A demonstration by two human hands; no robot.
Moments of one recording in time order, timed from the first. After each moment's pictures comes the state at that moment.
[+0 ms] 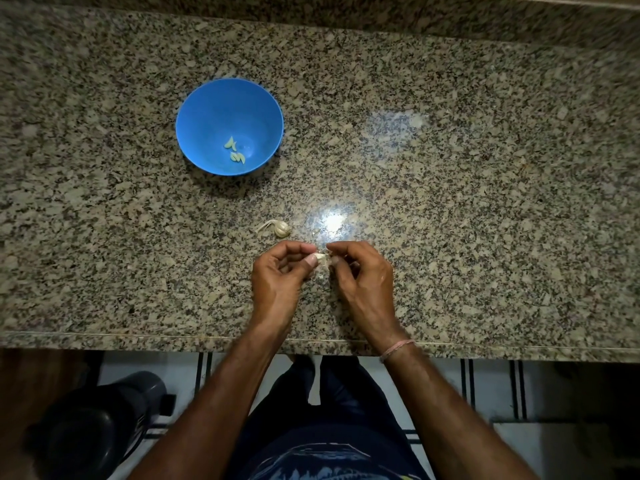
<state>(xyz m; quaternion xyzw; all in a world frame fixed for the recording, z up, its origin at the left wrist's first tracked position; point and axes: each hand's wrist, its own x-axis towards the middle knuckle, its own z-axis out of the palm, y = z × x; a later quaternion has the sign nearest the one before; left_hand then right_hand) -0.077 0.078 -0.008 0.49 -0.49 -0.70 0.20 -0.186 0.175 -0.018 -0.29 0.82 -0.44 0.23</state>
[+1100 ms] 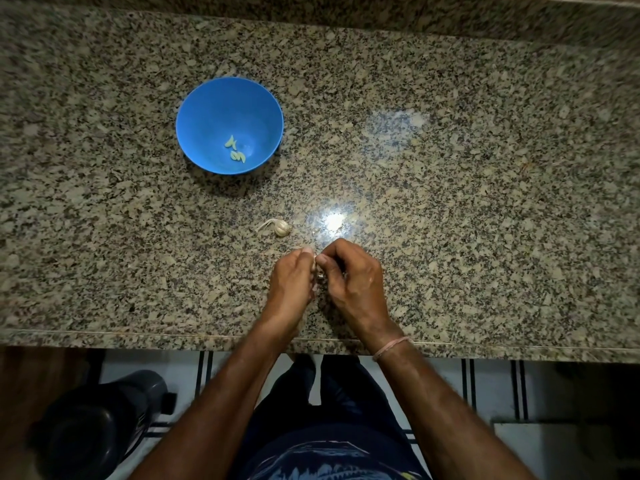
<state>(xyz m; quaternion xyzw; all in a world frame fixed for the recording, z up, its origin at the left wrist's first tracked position) -0.088 0.085 0.000 0.53 -0.53 -0.66 0.06 -0.179 0.166 -0.015 -0.37 0.80 -0.42 0.20</state>
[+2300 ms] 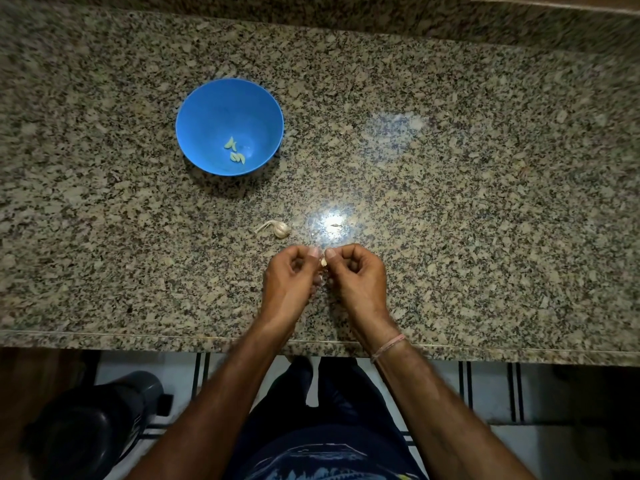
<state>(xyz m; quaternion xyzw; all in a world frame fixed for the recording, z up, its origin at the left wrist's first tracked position) -0.085 0.082 0.000 0.53 -0.54 -0.65 0.08 -0.176 0.163 -0.010 -0.05 0.75 -0.55 0.38</state>
